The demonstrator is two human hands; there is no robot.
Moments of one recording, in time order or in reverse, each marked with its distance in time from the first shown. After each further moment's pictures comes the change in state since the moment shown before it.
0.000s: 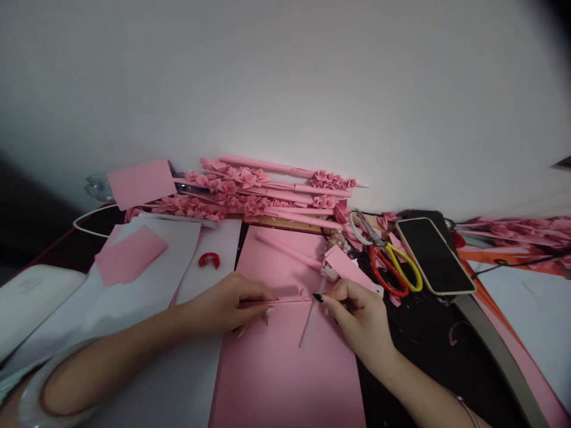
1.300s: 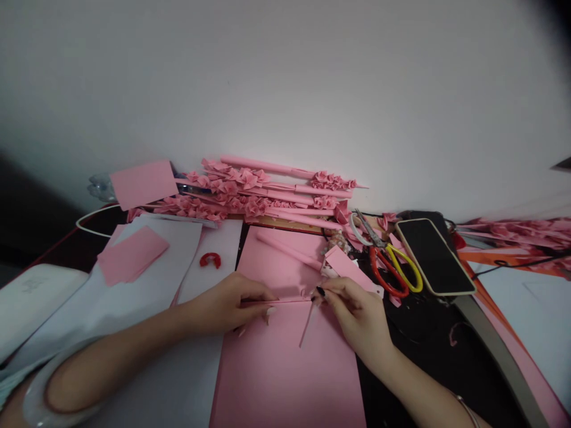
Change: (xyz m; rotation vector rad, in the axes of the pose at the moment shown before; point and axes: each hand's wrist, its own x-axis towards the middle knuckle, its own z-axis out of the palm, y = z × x) left_hand 0.000 0.000 0.000 -0.031 -0.005 -0.003; right_hand -0.003 0.007 0.002 0.141 -0.084 -0.004
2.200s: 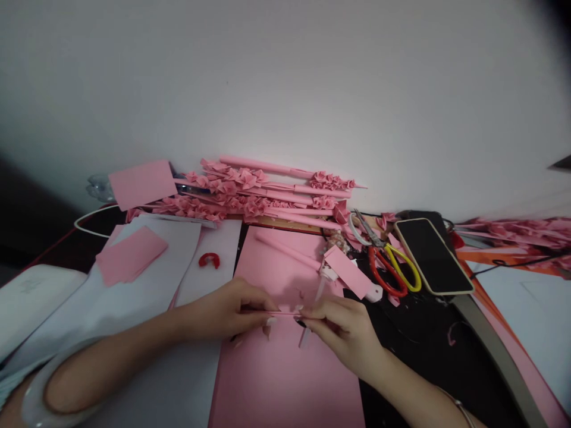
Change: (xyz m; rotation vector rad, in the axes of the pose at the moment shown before) left_hand -0.002 0.010 0.003 -0.189 -0.111 -0.084; right_hand -0.002 -0.018 0.004 -0.168 -0.220 -0.250
